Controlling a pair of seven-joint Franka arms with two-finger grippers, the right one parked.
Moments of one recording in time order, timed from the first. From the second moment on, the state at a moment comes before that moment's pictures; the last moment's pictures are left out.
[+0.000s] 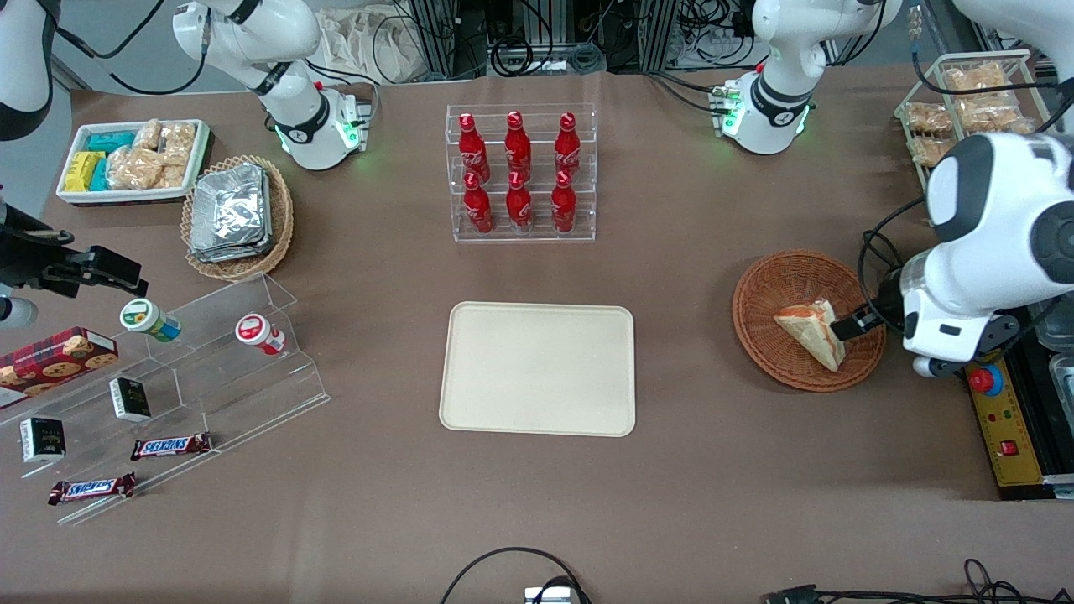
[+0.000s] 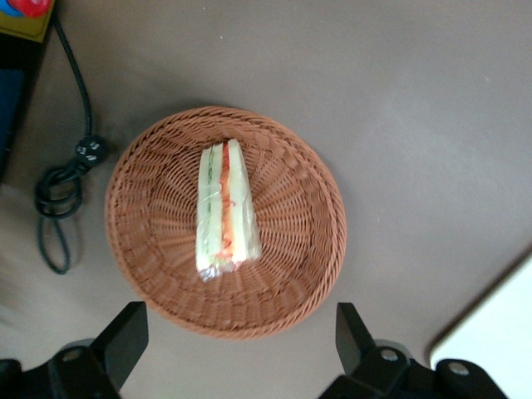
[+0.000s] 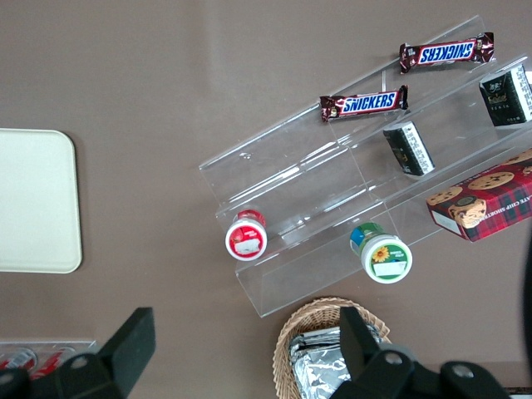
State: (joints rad) arm 0.13 0.20 -0.22 -1.82 0.06 1.86 -0.67
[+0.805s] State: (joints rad) arm 0.19 0.14 -0.21 -2.27 0.06 2.30 -0.78
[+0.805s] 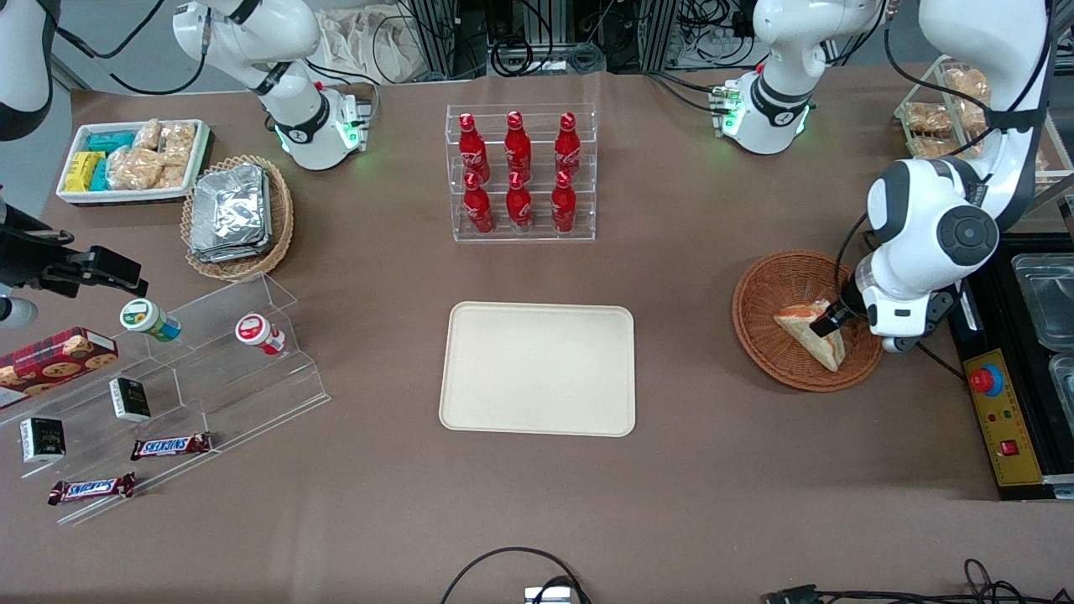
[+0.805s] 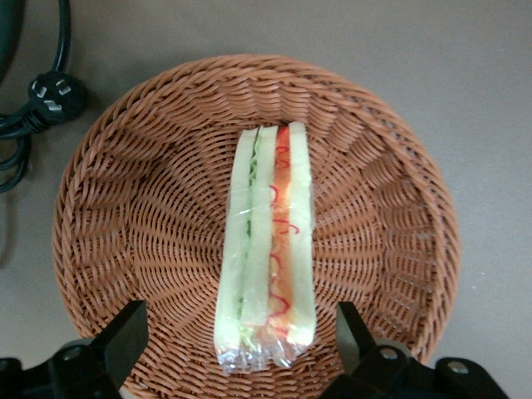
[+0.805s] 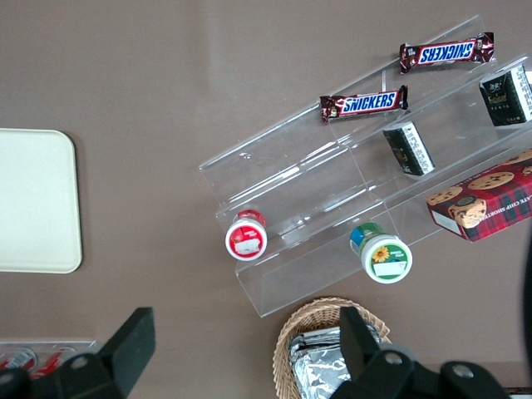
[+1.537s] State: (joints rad) arm 0.20 0.18 -0.21 -2.34 0.06 2.40 -0.84
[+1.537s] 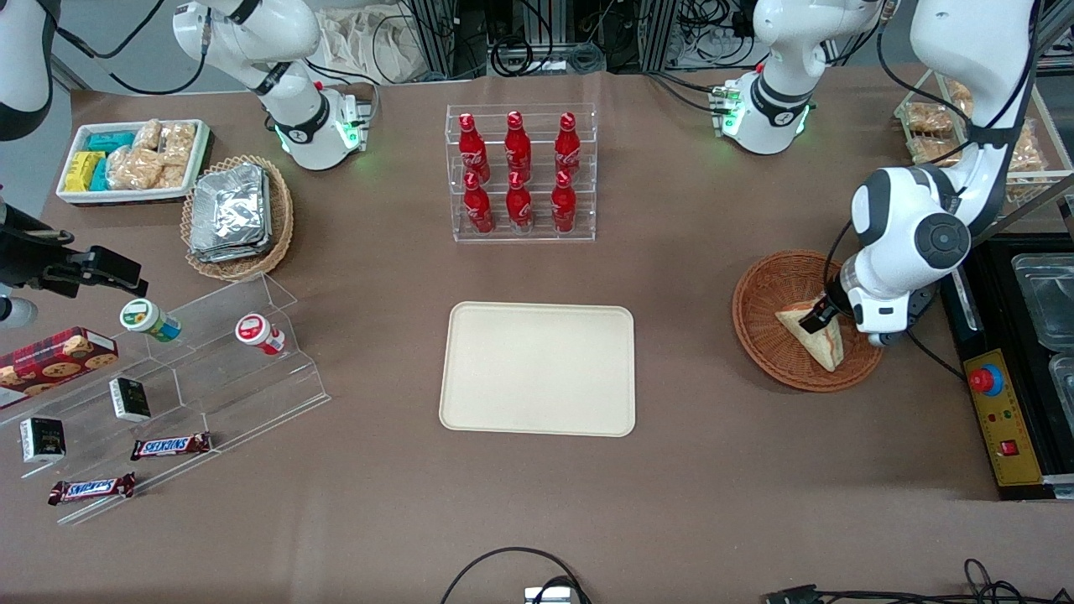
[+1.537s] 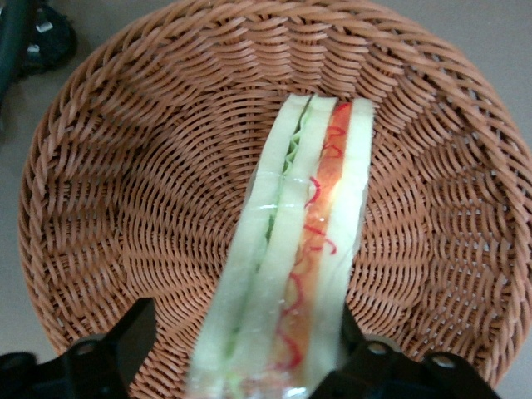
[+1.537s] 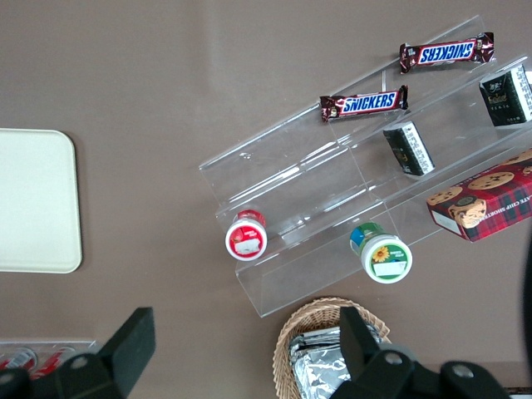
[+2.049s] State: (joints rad) arm 0.19 0.16 -0.22 -2.17 0.06 2.14 -0.84
